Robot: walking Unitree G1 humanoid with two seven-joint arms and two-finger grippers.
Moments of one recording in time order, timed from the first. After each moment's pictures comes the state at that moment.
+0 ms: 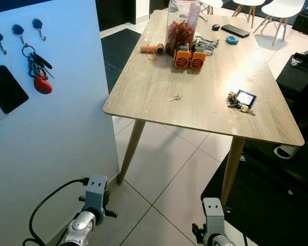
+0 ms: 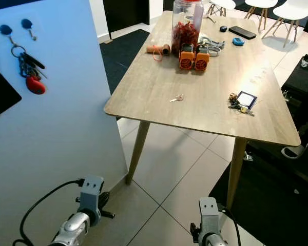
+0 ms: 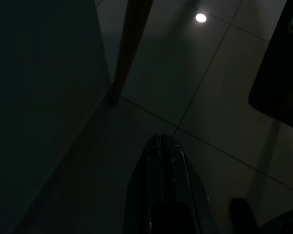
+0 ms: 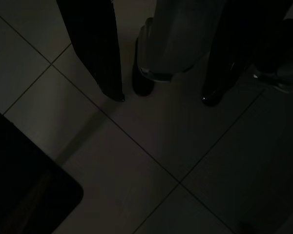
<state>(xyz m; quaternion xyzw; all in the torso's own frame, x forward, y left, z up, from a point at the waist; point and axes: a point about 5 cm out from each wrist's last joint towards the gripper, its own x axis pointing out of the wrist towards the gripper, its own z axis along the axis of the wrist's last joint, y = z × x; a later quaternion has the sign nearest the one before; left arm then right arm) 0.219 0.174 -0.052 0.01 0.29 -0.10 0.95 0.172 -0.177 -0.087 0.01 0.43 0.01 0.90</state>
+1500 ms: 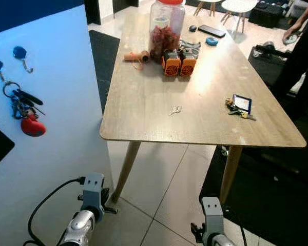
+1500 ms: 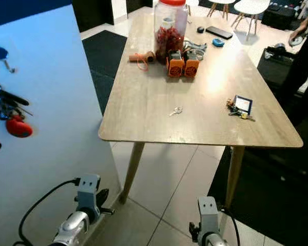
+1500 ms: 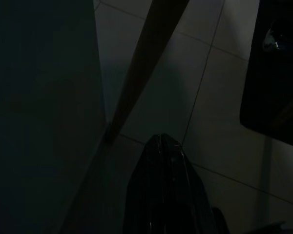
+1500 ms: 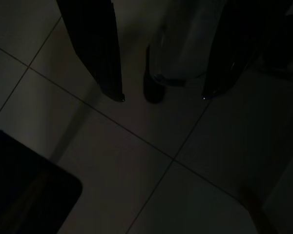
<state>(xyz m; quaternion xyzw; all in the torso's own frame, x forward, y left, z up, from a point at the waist) 0.220 0.176 -0.049 -0.02 0.27 -0.09 0.96 0.173 -0.176 -0.087 0.01 0.43 0.02 0.90</state>
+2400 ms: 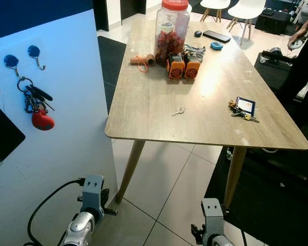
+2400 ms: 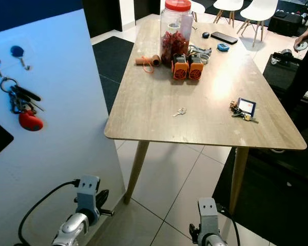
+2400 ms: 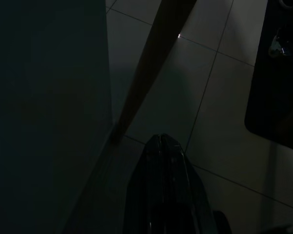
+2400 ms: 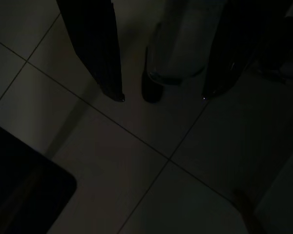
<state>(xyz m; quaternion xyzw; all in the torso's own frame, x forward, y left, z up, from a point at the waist) 0.219 0.176 -0.049 -0.02 0.26 -0.09 0.96 0.172 -0.176 -0.087 0.01 0.43 0.02 0.90</state>
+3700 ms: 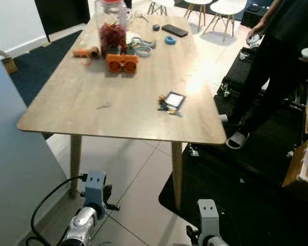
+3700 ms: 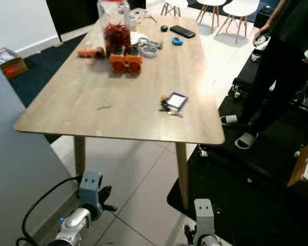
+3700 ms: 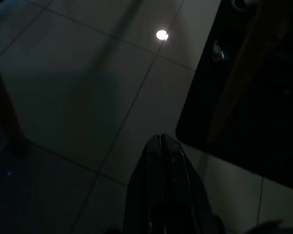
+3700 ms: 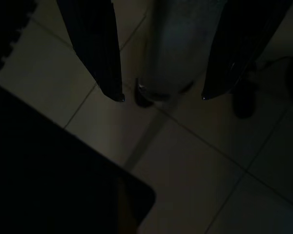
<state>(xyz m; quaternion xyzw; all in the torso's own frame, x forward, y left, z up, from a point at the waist) 0.226 0.165 -0.046 -0.03 0.26 -0.10 0.96 0.170 -0.174 -0.088 0.02 0.44 0.02 0.90</state>
